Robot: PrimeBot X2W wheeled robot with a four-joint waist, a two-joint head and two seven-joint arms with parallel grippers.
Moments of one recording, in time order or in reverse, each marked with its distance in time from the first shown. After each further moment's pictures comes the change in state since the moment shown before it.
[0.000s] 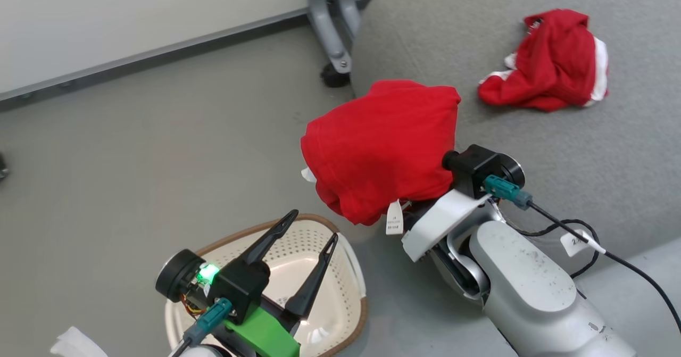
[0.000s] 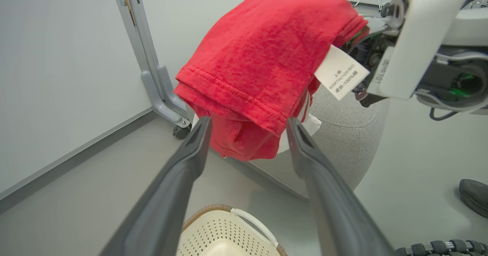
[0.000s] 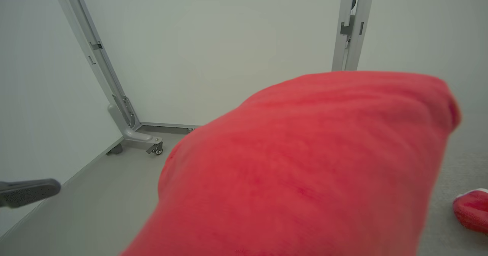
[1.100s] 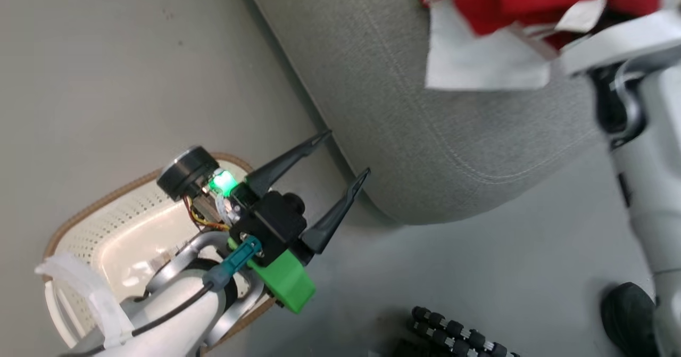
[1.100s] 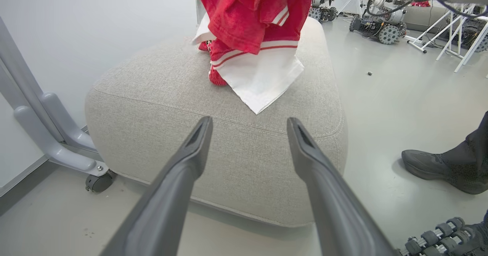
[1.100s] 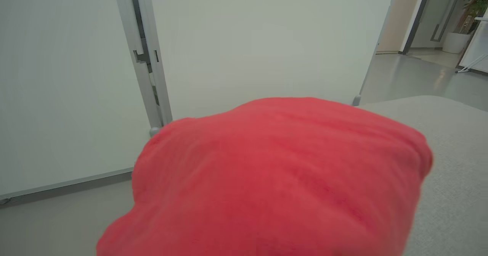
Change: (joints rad) left arm -0.306 0.043 -0.059 -0.100 0.094 -0.110 0.156; right arm -0.306 -0.146 -0.441 0.077 0.101 0.001 -0.006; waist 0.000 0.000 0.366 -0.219
